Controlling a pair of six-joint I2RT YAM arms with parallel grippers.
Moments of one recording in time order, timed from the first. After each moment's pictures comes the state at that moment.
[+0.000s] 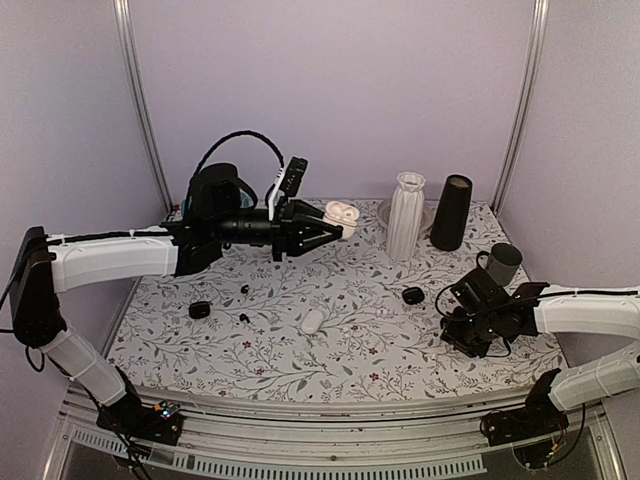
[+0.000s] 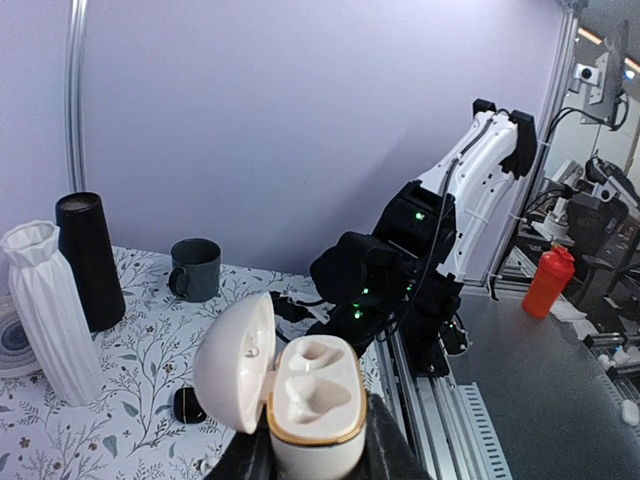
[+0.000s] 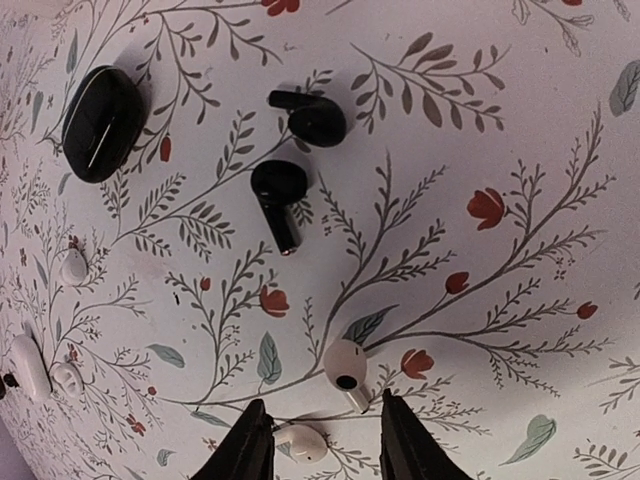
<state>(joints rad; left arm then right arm) -0.76 1.55 1.10 0.44 0.81 -0.15 0.71 1.19 0.55 -0.49 0.15 1.23</state>
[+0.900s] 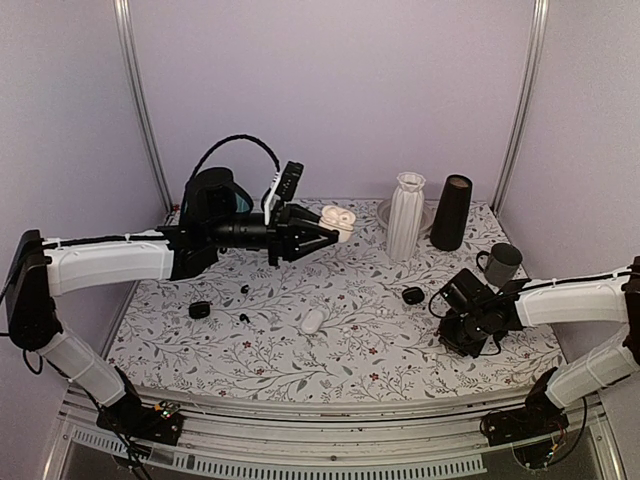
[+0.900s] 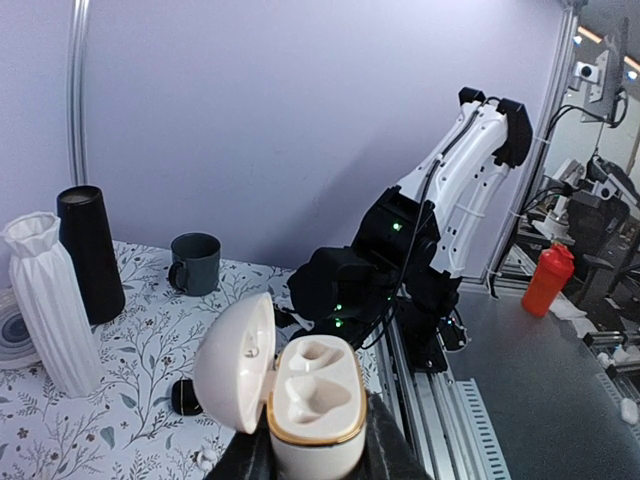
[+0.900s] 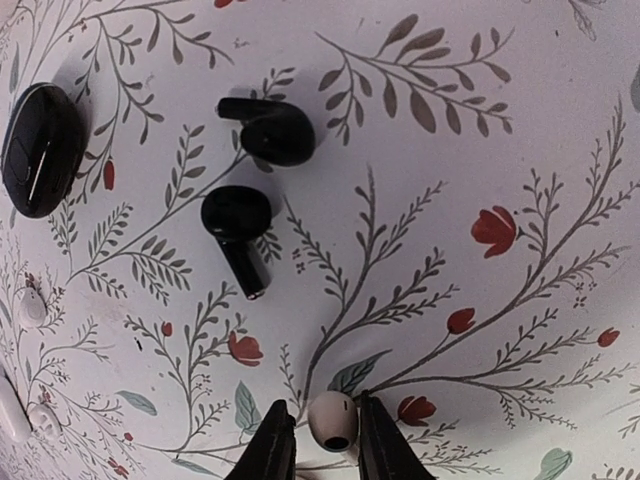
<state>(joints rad) -0.76 1.52 1.06 0.45 0.80 -0.15 0.70 1.34 0.58 -0.46 0.18 1.27</state>
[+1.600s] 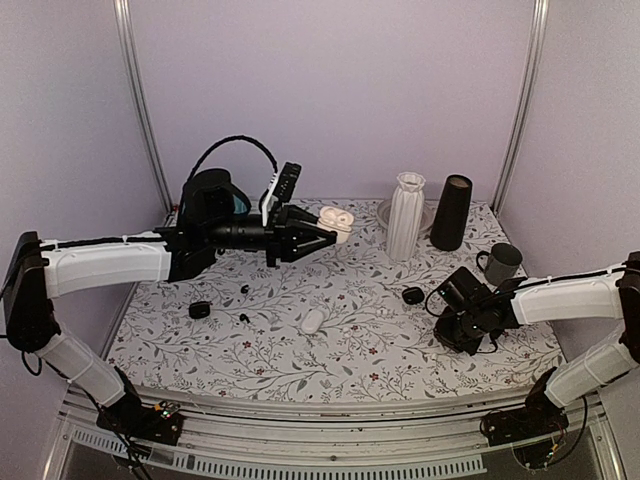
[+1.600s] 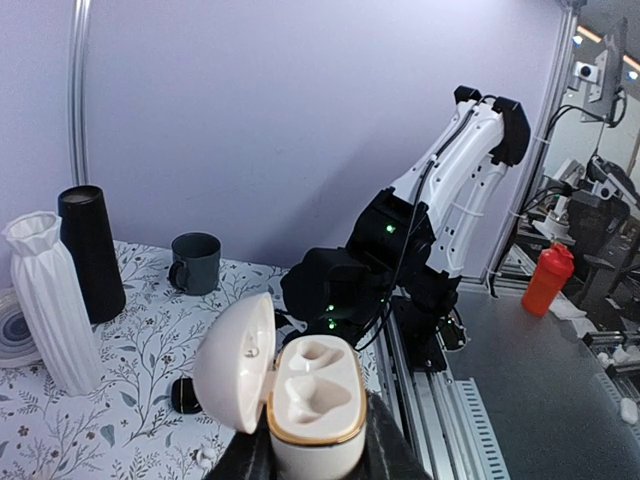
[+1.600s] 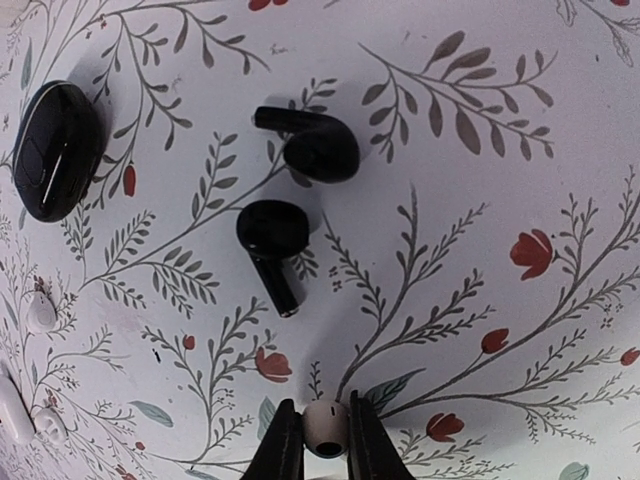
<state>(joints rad) -0.76 1.50 1.04 0.45 0.80 -0.15 0.69 1.38 0.60 -0.42 0.18 1.25</state>
